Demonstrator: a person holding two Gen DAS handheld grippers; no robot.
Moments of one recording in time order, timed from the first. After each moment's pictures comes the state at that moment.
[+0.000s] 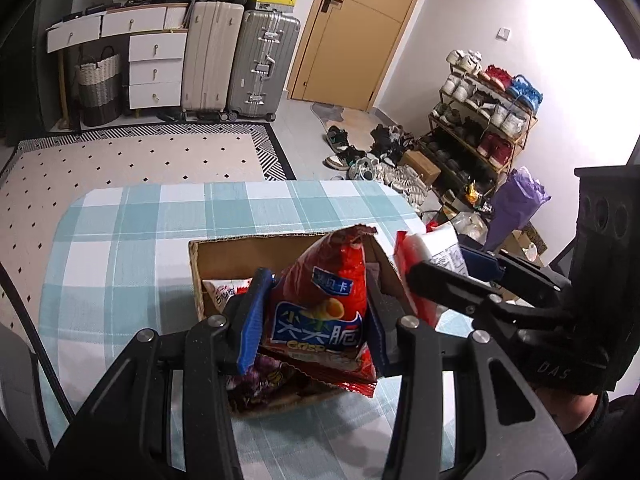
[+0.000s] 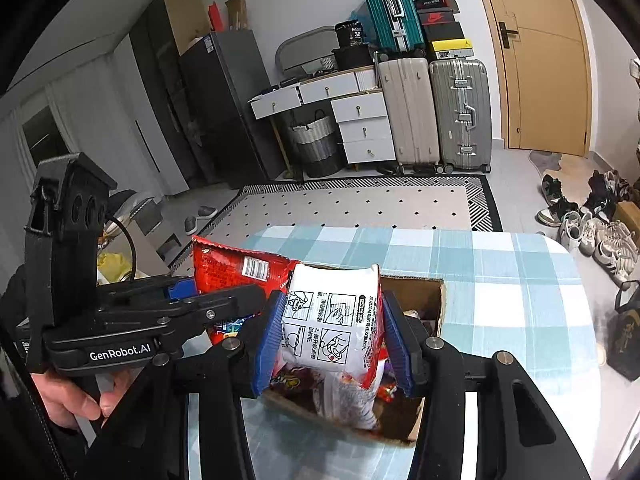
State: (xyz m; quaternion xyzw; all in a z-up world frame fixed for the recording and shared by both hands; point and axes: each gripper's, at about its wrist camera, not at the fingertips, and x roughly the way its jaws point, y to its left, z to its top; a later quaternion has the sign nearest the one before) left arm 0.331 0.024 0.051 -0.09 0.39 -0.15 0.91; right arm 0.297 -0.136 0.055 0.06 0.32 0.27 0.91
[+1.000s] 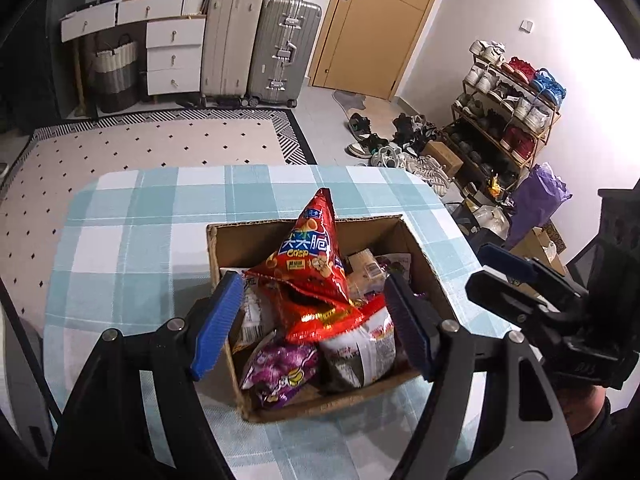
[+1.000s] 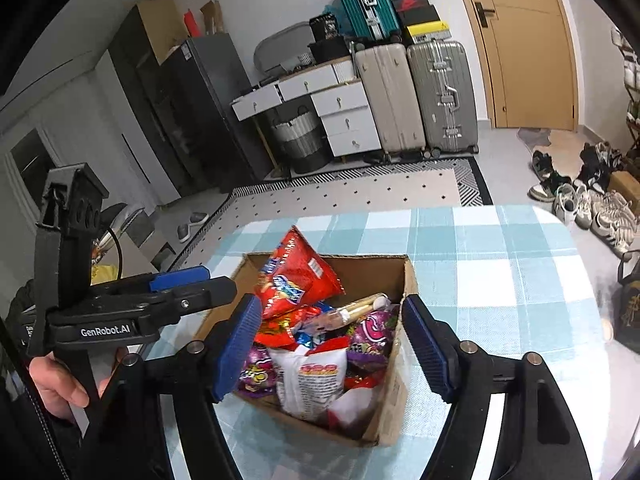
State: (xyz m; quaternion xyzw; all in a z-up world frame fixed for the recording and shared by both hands) left arm 0.338 0.030 0.025 -0.08 0.40 -0.11 0.90; right arm 0.312 -0.170 0.015 0.09 0.33 0.26 0.91
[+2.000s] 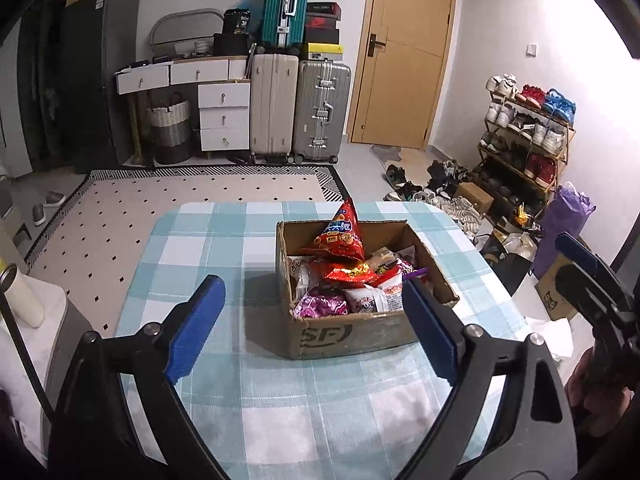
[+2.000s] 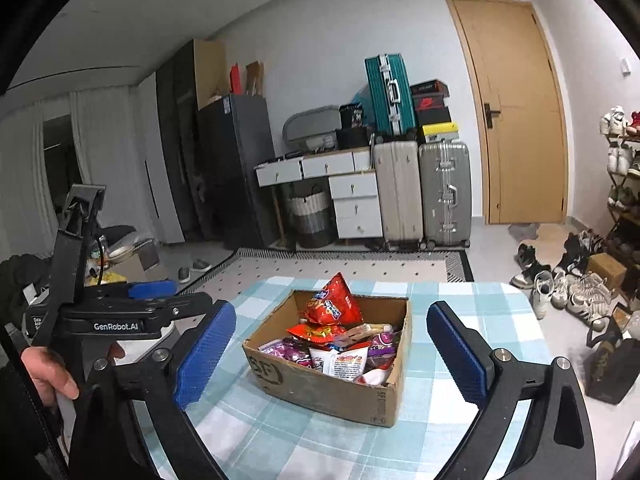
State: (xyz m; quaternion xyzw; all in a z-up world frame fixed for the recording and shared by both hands) left arm 0.162 0.038 0.087 -0.05 0.30 -0.02 0.95; right arm 0.147 -0.185 0.064 0.05 0.15 0.24 0.96
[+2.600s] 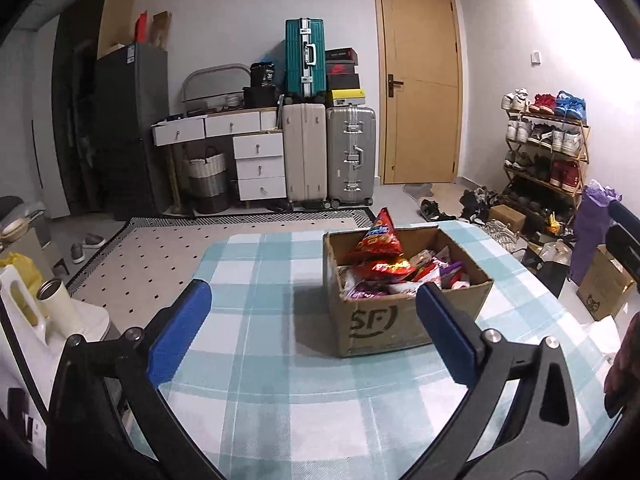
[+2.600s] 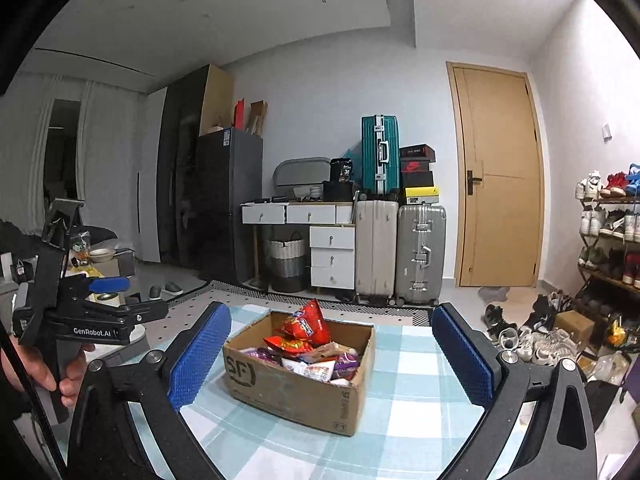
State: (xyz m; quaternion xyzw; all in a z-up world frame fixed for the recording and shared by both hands) left arm 0.079 0.041 0.060 0.01 0.20 0.05 0.98; right arm 0.066 -0.206 0.042 0.00 0.04 0.20 0.98
